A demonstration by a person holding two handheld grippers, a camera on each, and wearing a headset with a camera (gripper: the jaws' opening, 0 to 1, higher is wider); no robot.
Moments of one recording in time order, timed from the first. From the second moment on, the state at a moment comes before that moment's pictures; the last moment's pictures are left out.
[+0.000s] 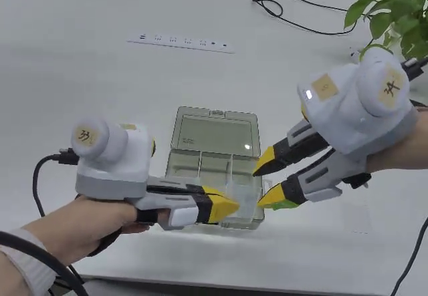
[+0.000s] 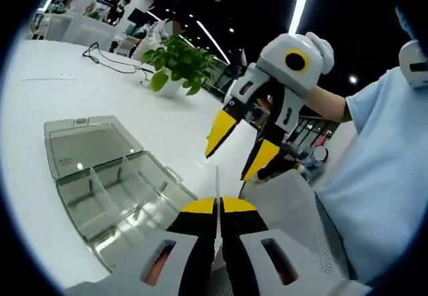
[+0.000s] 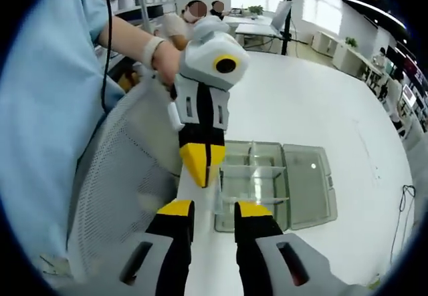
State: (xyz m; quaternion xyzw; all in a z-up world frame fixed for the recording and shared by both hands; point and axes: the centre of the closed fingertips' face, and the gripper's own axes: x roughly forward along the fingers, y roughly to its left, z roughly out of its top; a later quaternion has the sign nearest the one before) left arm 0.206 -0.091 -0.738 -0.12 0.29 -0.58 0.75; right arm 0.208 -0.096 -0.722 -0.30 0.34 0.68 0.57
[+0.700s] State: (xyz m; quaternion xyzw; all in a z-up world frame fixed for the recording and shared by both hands) left arm 0.199 -0.101 -0.733 0.01 0.22 -0.63 0.75; right arm 0.194 -0.096 -0.734 -0.30 0.39 0.69 0.53
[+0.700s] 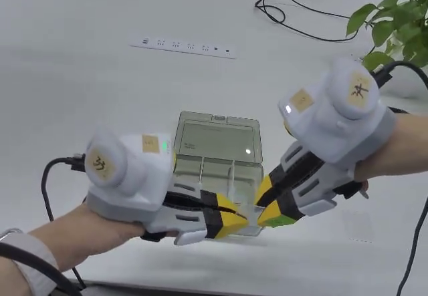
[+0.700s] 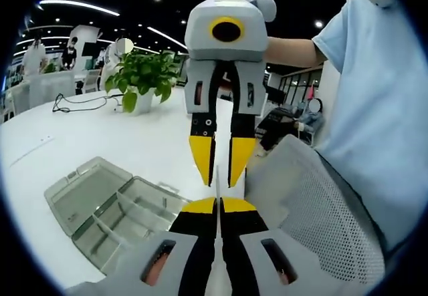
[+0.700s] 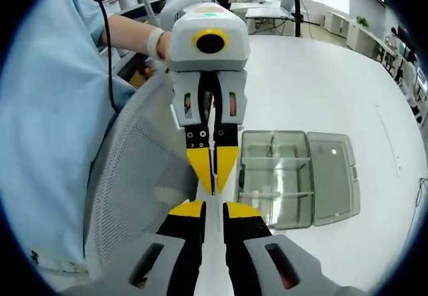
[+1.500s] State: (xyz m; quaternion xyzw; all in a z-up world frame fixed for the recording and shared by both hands) left arm 0.199 -0.100 -0.735 0.02 0.21 -0.64 0.74; right arm 0.193 -0.091 -0.741 -0.33 0.40 0.69 0.50
